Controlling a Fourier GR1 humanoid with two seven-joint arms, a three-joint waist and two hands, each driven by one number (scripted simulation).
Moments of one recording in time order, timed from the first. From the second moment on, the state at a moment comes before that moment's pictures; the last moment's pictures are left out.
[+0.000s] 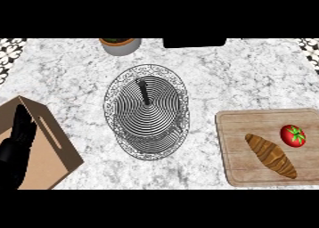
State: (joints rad) left arm 0.15 0.47 -0.11 -1.72 0.18 0.31 0.07; right arm -0.06 -0.98 -0.18 -1.17 -0.44 0.35 -0.23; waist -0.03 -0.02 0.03
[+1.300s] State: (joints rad) left arm 0.14 0.40 -0.15 -1.74 0.13 0.35 0.08; right arm 0.03 -1.08 0.11 -1.54 0.13 0.08 0.15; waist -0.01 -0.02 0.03
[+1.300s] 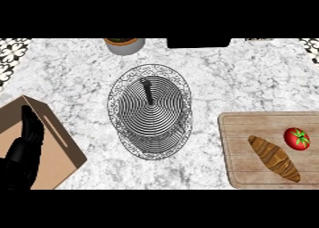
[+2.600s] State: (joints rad) left arm 0.12 0.38 -0.16 -1.73 0.12 0.36 0.08; right arm -0.09 -0.96 0.31 -1.55 0.28 0.21 0.46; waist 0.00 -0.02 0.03
